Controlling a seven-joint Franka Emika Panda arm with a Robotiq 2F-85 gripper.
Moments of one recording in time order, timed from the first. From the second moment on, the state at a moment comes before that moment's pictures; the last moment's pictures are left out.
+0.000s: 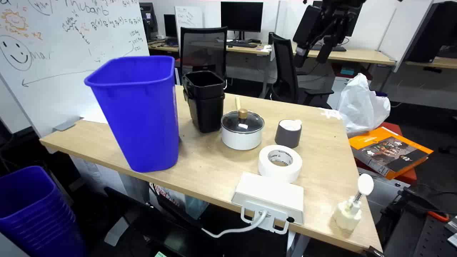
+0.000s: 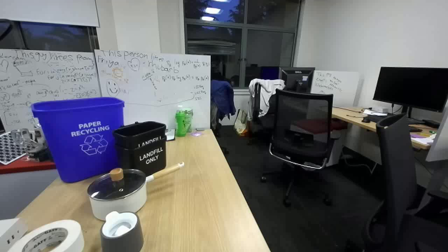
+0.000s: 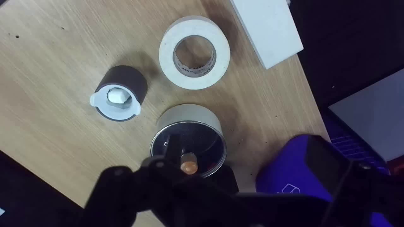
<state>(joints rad) 0.08 -0.37 0.14 -2.39 0.07 2.24 0.17</state>
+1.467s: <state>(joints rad) 0.06 -0.44 0.09 -2.61 -0.10 2.30 0.10</state>
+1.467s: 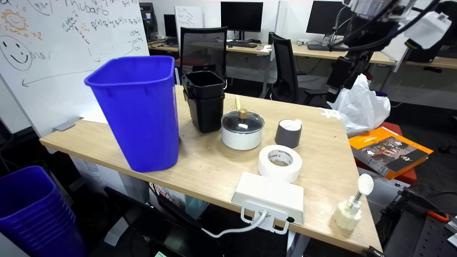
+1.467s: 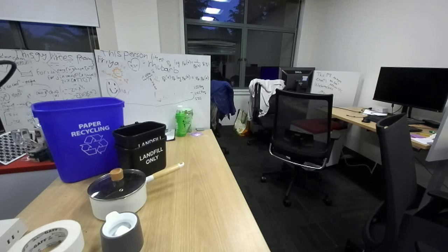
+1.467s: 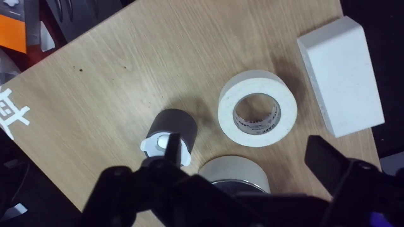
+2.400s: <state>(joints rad) 0.05 -0.45 0.09 -2.65 -0.16 2.35 0.10</state>
